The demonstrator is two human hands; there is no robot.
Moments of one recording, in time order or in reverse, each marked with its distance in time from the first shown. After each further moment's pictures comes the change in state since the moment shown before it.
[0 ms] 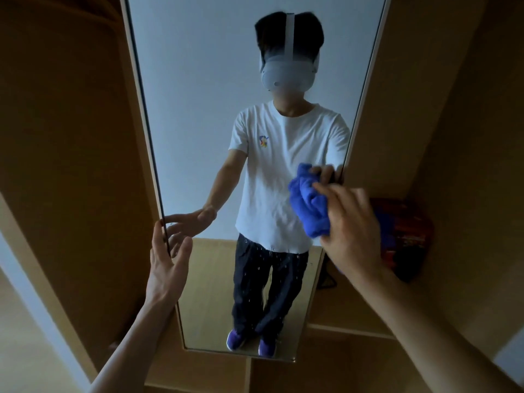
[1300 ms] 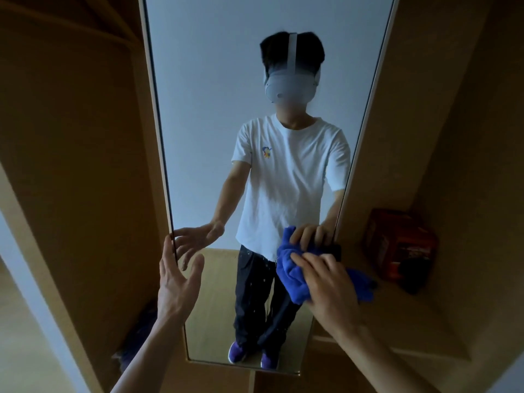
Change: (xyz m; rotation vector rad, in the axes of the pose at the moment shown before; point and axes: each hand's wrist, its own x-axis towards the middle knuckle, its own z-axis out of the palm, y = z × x) left_hand -0.004 -0.017 0.010 0.122 0.095 0.002; right_hand -0.082 -0.027 0.036 0.016 -0.274 -0.064
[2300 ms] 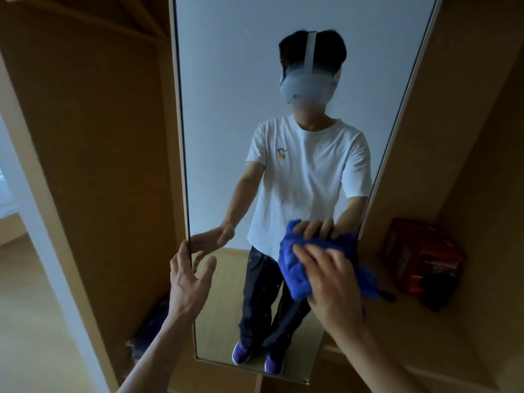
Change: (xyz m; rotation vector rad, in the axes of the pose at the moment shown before) left_hand 0.003 -0.010 -0.003 -0.005 -0.021 -0.067; right_hand 0.024 -0.018 0.001 0.015 0.069 -0.025
